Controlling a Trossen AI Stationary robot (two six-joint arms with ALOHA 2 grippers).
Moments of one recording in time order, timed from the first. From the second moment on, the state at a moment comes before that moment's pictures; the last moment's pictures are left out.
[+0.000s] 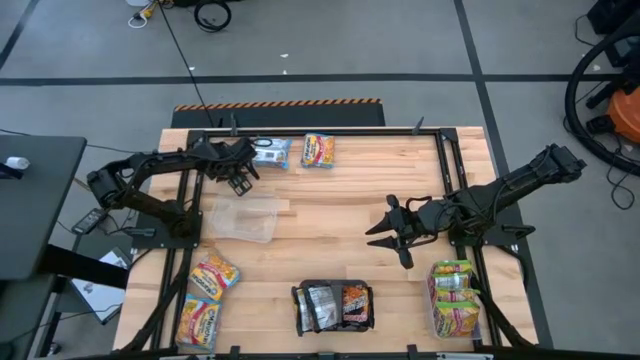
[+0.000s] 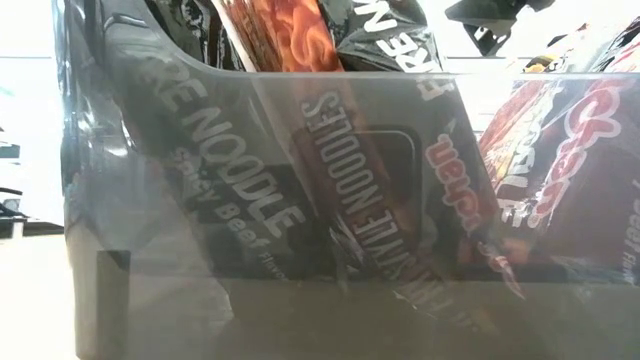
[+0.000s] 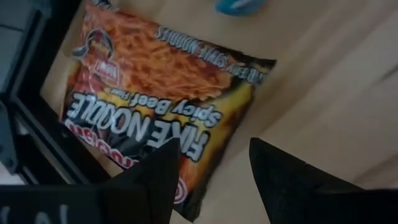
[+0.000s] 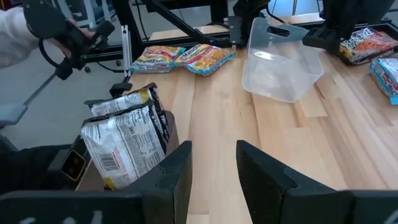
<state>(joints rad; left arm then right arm) 0.68 1.40 0.69 -0.63 -0.38 0.03 0.37 1.03 0.71 -0.09 0.22 0.26</state>
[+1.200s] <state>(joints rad) 0.75 1.54 0.75 -0.63 -0.40 -0.20 0.37 1.03 0.71 -0.11 0.21 0.23</state>
